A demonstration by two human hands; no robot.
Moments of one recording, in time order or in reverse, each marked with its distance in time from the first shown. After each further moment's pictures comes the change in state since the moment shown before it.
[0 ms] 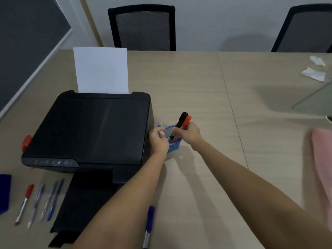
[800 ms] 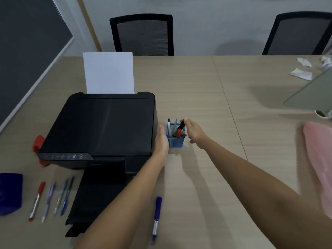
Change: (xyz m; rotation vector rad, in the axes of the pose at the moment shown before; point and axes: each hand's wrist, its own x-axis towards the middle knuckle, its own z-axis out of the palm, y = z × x) left_hand -0.052 0.023 -0.048 -0.195 -0.315 -0.255; right_hand -0.039 -0.002 -0.003 -0.016 -0.030 0.007
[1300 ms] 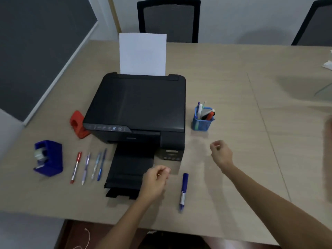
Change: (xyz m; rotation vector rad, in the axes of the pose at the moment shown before) left_hand -0.123 -0.100 -0.179 0.543 -0.088 0.196; right_hand -0.096 0.100 0.056 -0.153 0.327 0.061
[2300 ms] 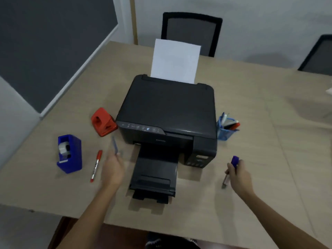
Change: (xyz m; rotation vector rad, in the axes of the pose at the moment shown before) left_hand 0.037 -0.099 -0.205 0.280 0.593 -0.175; right_hand -0.077 -0.006 0.050 -0.182 0.037 -0.144
